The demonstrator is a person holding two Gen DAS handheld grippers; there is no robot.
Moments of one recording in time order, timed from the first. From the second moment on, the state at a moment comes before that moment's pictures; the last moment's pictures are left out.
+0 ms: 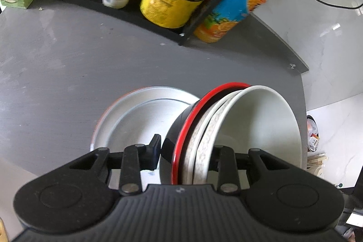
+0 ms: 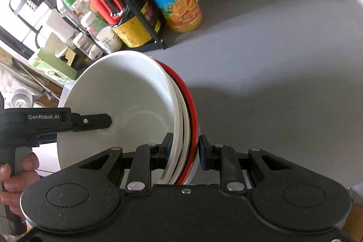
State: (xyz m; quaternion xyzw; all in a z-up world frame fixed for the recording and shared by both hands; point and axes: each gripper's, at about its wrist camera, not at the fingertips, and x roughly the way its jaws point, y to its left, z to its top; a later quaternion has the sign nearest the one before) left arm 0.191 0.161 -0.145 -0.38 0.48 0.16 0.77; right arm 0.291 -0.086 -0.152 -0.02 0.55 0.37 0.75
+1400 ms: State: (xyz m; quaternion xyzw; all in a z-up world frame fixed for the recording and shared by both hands) left arm 0.190 0.199 -0.161 -0.34 0.50 0.08 0.79; right arm 0.265 -0.046 -0.149 -0.02 0.52 0.28 0.80
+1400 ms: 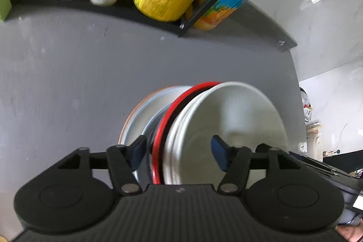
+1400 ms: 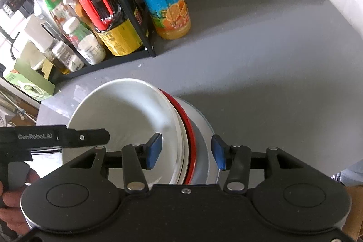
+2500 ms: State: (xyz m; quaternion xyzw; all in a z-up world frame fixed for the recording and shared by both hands) left arm 0.101 0.040 -0.030 -0.24 0.39 0.18 0.87; right arm 0.196 -0.209 -0.066 0.01 0.38 0.29 0.88
